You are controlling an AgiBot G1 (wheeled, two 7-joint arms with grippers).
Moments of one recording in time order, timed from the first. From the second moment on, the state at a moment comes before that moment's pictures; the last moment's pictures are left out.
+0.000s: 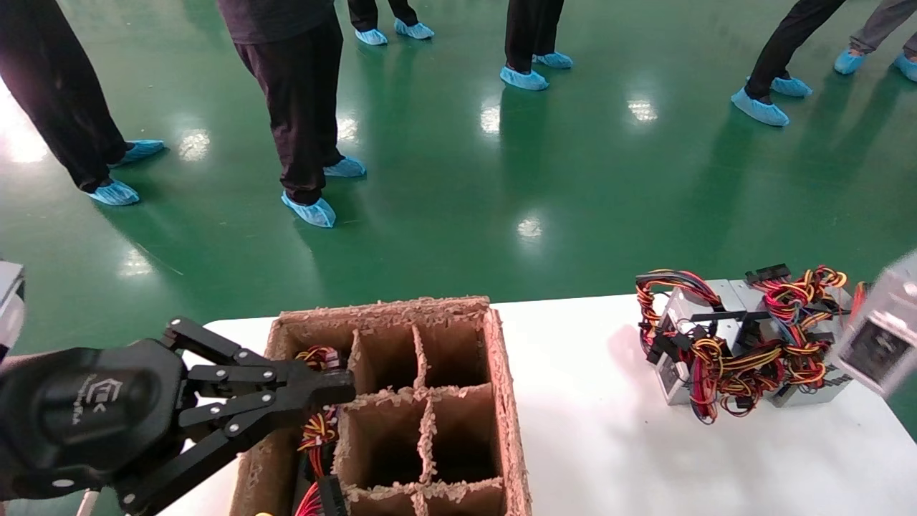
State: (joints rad) left arm -1.10 0.56 0.41 -1.26 0.64 1.44 -0.11; right arm 0.07 -0.43 0.77 1.29 -0.68 -0.83 0.31
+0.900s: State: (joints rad) left arm -1.10 0.56 0.41 -1.26 0.64 1.44 -0.11; right arm -0.17 -0.57 0.90 1.31 -0.85 -0.75 0.39
